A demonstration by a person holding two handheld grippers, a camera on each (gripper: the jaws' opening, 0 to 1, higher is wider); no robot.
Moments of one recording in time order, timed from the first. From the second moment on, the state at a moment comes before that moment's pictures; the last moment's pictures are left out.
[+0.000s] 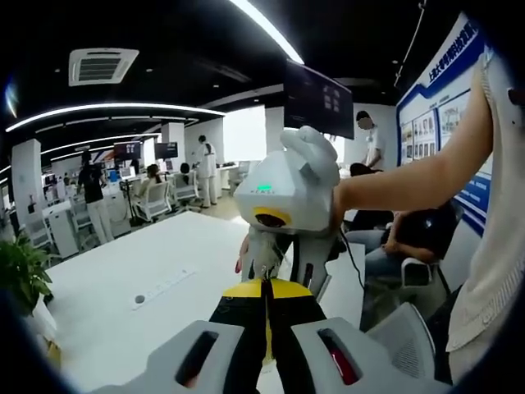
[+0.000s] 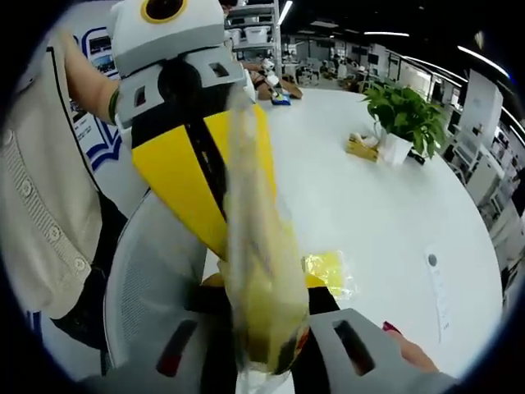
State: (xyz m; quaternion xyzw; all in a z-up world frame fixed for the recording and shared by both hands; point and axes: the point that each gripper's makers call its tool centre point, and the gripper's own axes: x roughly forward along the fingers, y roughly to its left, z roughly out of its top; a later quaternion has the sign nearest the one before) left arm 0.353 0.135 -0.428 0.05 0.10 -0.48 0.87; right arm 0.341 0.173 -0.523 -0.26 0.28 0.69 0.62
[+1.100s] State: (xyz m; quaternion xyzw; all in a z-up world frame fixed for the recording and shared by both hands) left arm 0.348 0.135 -0.429 0.07 0.10 -0.47 0.87; right arm 0.337 0.174 -0.524 -0.26 0.28 0.69 0.62
